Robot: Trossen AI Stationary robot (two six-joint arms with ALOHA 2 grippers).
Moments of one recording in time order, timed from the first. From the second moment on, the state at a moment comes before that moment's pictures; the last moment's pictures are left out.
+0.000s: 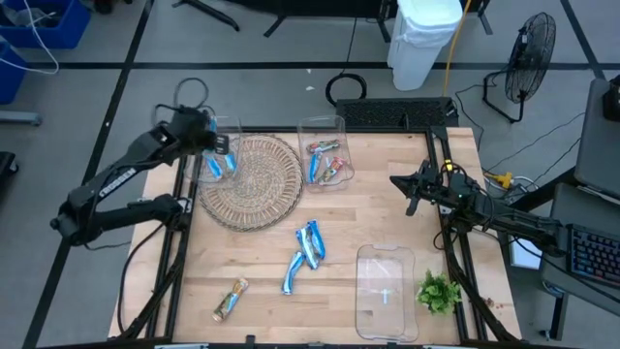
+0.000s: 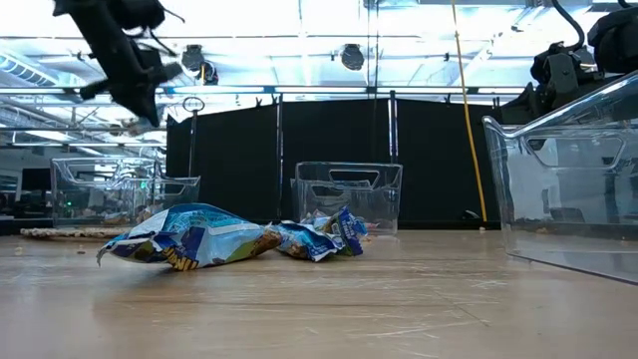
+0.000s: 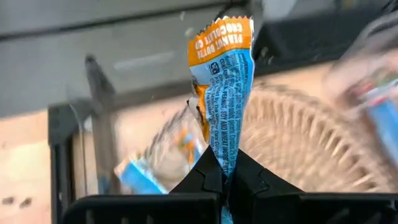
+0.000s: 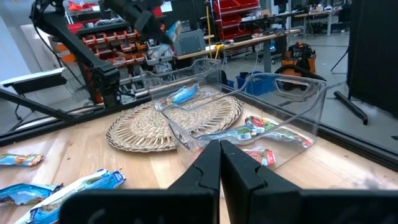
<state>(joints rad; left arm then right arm) 0.84 0.90 0.86 -0.78 -0.24 -0.39 -0.36 0.08 0.02 0.02 0.03 0.18</state>
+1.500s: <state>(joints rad) 0.88 1.05 0.48 -0.48 -0.10 -0.50 -0.36 0.08 0.02 0.02 0.02 0.18</state>
